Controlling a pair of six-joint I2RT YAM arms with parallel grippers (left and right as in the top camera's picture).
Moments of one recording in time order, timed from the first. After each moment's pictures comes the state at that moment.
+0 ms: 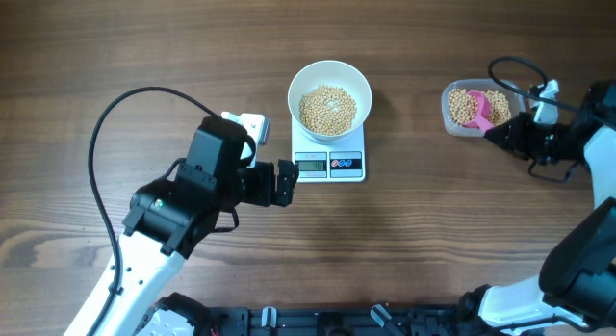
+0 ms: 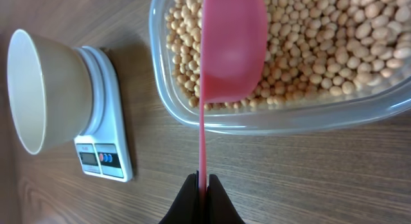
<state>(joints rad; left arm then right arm) -0.46 1.08 0.99 -0.83 0.15 -0.34 -0.50 1.70 1.16 -0.87 -0.70 -0.19</state>
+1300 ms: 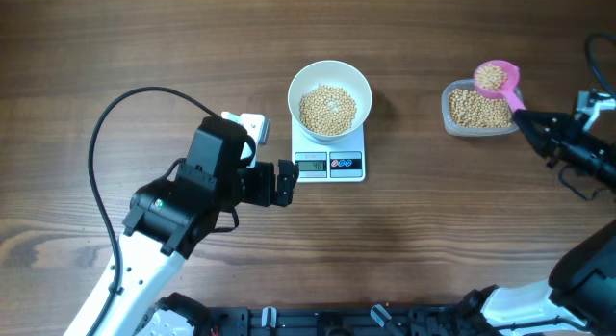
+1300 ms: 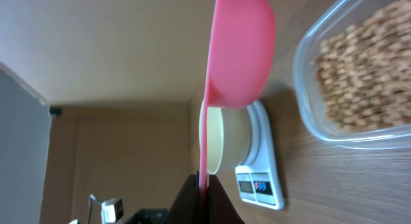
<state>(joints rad) -0.46 1.08 0.99 -0.83 0.15 -0.34 -0.70 1.70 1.14 -0.92 -1.35 -0.05</state>
